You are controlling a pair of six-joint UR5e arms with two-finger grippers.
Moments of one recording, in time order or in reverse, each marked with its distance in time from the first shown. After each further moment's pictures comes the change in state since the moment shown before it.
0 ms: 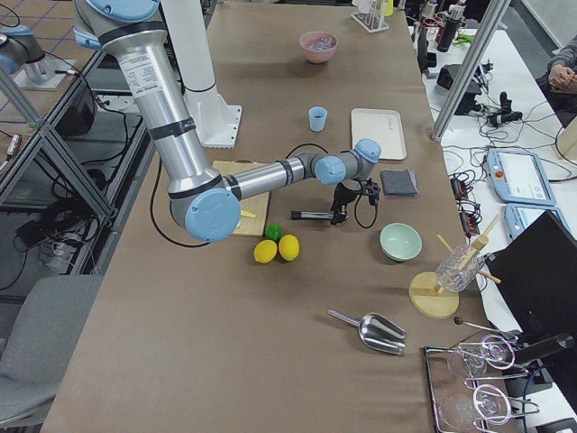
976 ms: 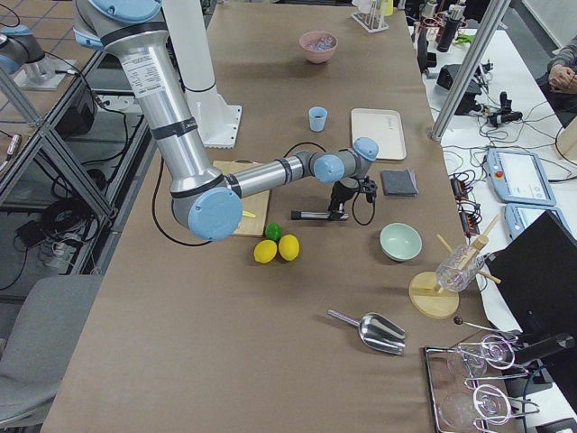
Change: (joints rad) left arm 0.000 -0.001 0.006 -0.002 0.000 0.000; right arm -0.020 0.000 -0.001 0.000 0.003 -0.010
